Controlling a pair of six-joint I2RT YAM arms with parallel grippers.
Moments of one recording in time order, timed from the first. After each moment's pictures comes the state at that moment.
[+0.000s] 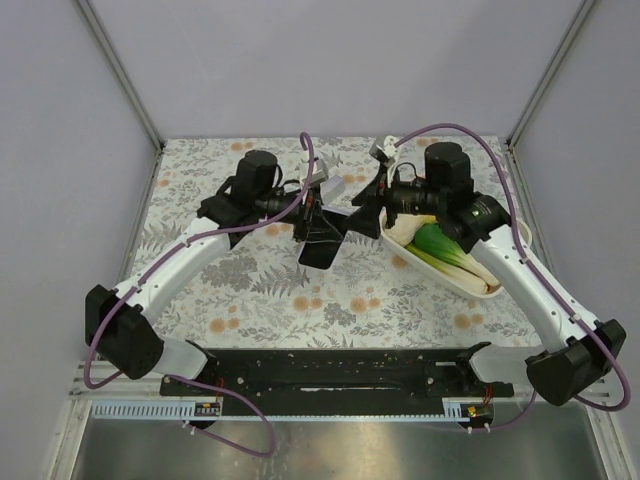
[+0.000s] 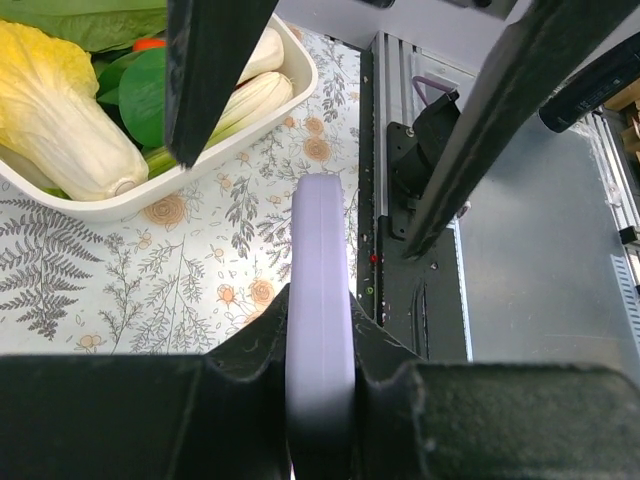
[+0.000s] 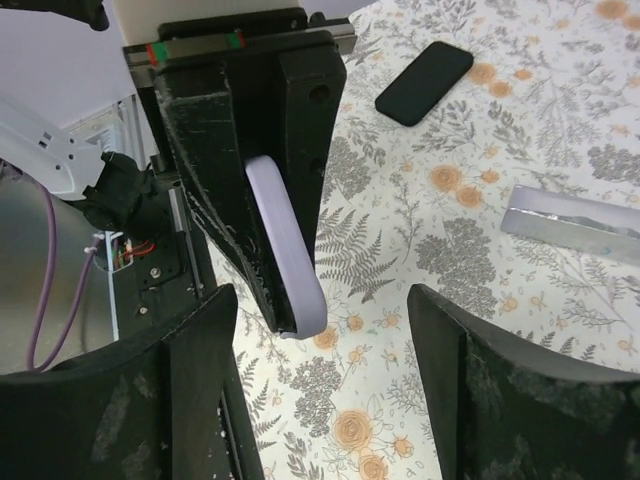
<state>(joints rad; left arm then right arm) -0.56 1.40 1.27 -0.31 1.02 0.01 0.50 1.26 1.33 -0.41 -0.75 -0.02</state>
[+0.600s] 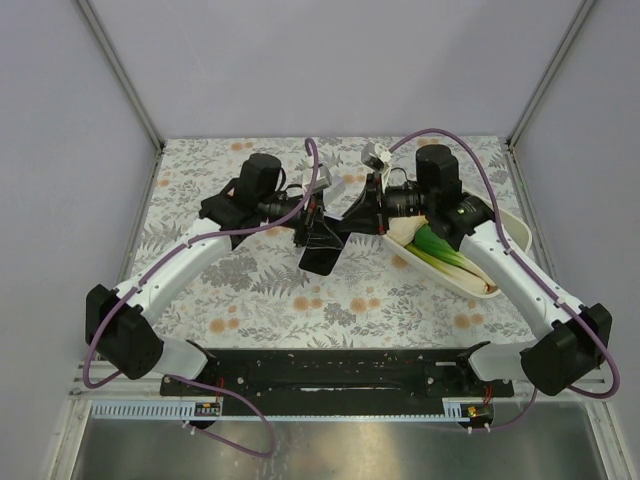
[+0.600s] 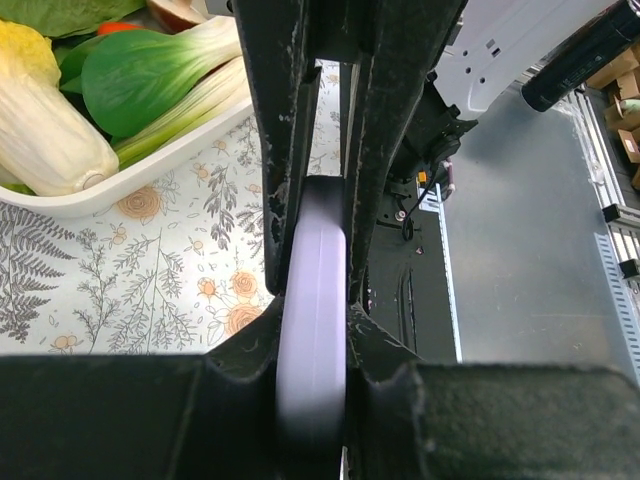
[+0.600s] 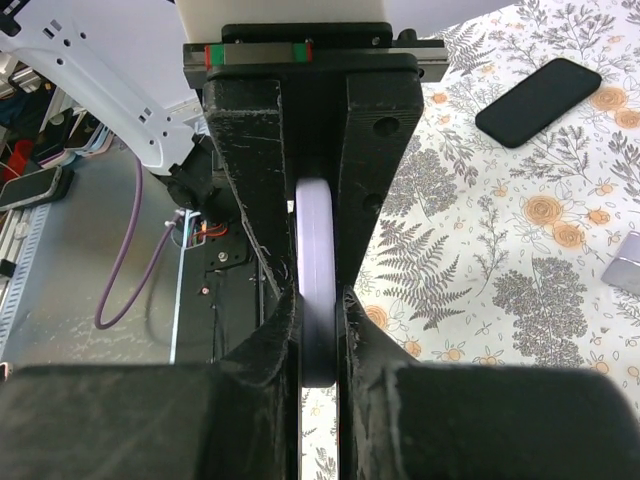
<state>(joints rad) -0.58 1.40 1.27 -0.35 1.04 0.04 0.50 1.33 1.27 -0.26 -1.01 0.02</state>
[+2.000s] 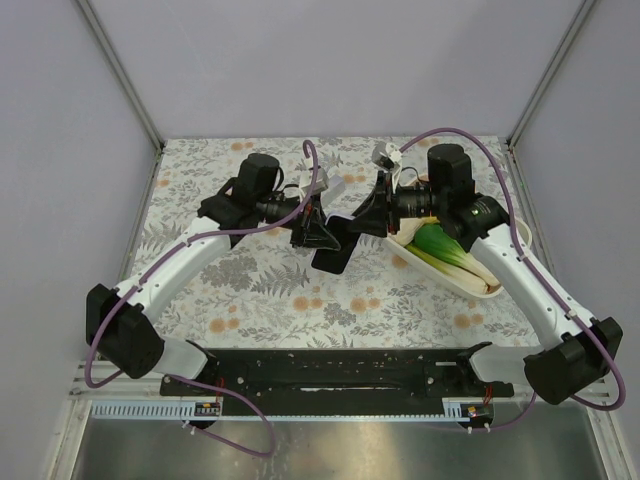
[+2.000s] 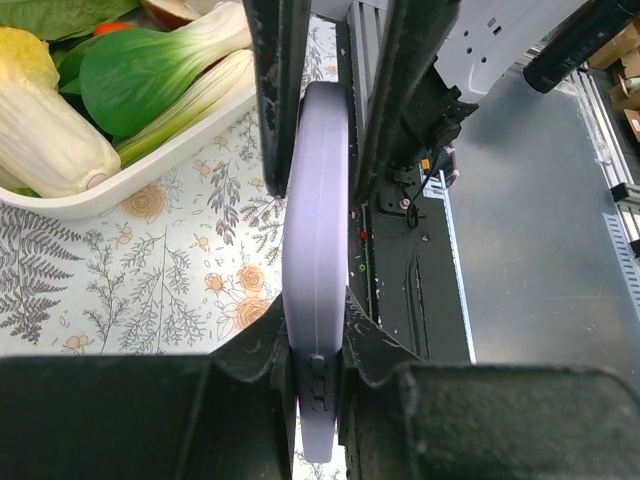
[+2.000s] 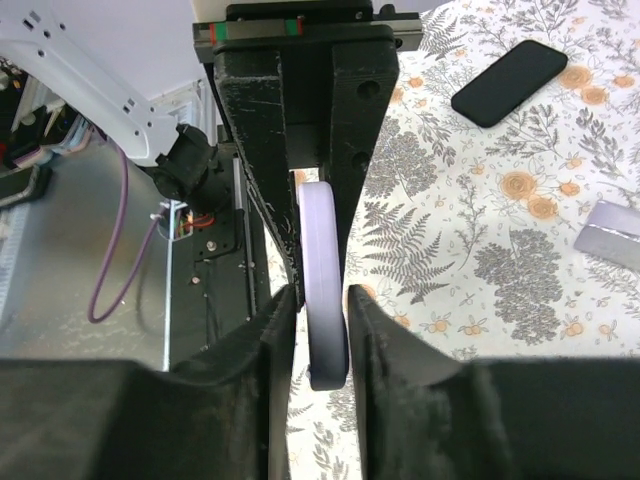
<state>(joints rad) -0.55 1.40 1.27 -0.40 1.08 0.14 0.46 1.27 1.29 -0.39 -0.98 -0.04</state>
